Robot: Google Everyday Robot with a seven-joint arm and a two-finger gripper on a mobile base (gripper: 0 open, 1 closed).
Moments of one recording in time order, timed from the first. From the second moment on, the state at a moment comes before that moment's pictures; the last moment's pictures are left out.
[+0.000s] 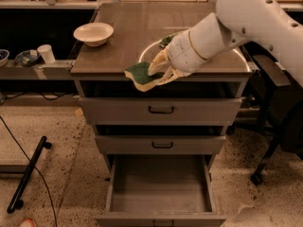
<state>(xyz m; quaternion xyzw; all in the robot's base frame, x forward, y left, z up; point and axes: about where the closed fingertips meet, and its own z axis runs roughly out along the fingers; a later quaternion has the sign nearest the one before) 0.590 -0.026 0.875 -0.85 0.37 0.02 0.37</state>
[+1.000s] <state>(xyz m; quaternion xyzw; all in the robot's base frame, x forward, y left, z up) 0.490 -0.148 0.717 -0.73 0.47 0.15 0.47</state>
